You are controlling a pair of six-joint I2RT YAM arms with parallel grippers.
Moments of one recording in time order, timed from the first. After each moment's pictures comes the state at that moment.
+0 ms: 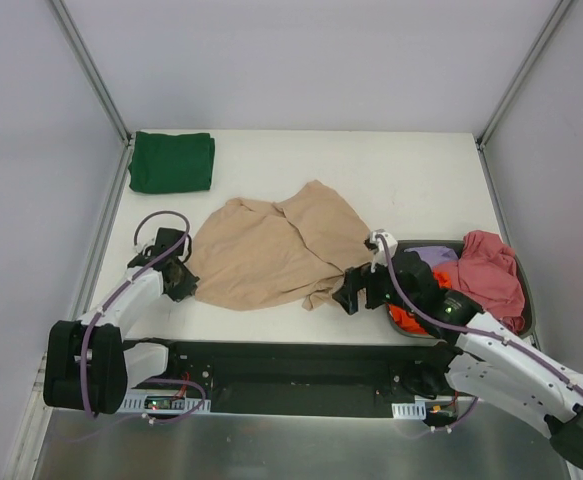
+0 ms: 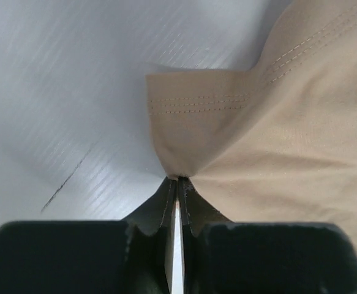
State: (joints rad) left arm -0.09 1.13 0.52 -0.62 -0.14 -0.86; right arm 0.77 0.74 0.54 -0.37 -0.02 0.37
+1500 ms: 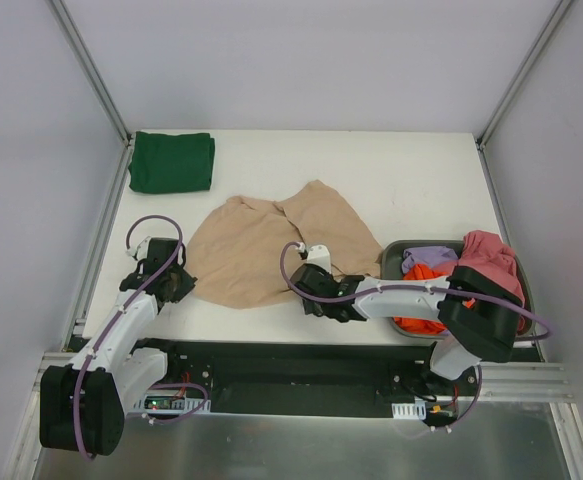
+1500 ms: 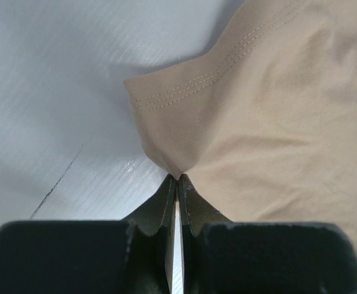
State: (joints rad) left arm -0.09 0.92 0.44 -0.55 -0.14 -0.87; right arm 1.14 1.58 0.80 -0.27 0.42 0.71
